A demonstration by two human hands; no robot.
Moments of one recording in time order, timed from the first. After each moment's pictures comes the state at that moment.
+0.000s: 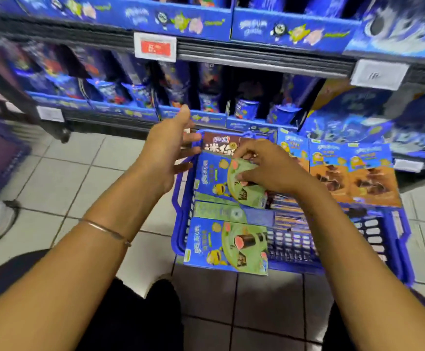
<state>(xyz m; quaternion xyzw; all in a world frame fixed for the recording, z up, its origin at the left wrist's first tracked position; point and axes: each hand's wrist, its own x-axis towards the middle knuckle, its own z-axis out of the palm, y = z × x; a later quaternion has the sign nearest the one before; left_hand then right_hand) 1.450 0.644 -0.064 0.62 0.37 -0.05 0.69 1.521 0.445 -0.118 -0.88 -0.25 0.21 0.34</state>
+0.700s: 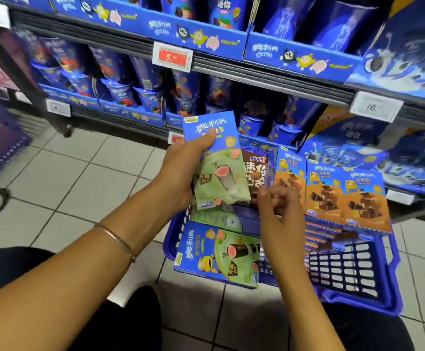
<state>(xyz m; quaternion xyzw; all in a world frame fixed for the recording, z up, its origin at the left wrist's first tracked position) 1.429 0.614 -0.083 0.49 0.32 0.00 0.81 1.413 0.433 -0.137 -0.81 0.02 -0.01 0.59</state>
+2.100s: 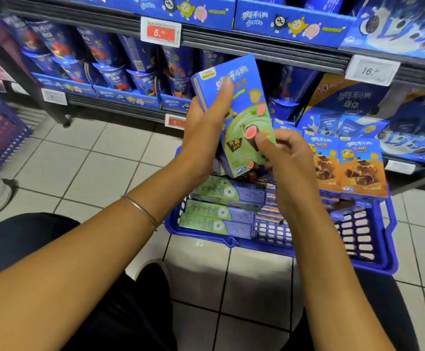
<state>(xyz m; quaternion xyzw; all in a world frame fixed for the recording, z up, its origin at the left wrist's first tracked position) 1.439 0.574 -0.076 0.55 0.18 0.10 0.81 1.443 0.436 -0.089 -0.69 0.05 0.09 0.72</state>
